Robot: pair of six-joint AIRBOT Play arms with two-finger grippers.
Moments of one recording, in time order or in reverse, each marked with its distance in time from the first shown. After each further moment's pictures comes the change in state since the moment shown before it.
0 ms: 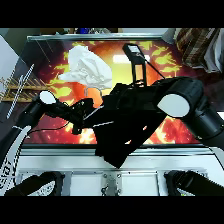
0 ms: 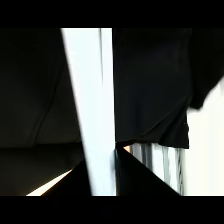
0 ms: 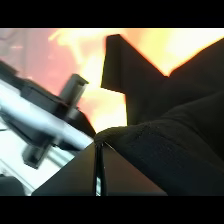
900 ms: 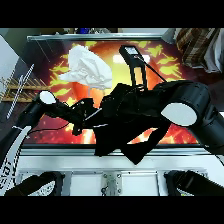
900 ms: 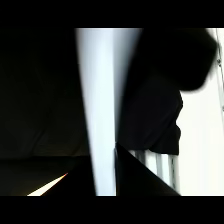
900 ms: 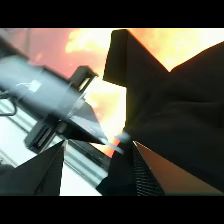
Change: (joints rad) left arm -0.001 0.001 0.000 -0.011 -0.020 -0.011; right arm 0.024 0.055 0.003 -0.054 0.056 0.000
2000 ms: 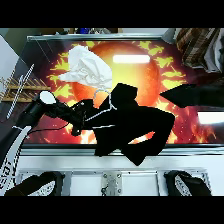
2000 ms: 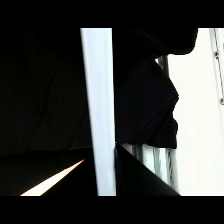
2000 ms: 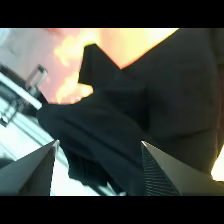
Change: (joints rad) left arm 0.000 0.000 0.000 0.009 -0.013 0.011; right arm -0.975 0.254 -0.217 0.752 0.365 -0.704
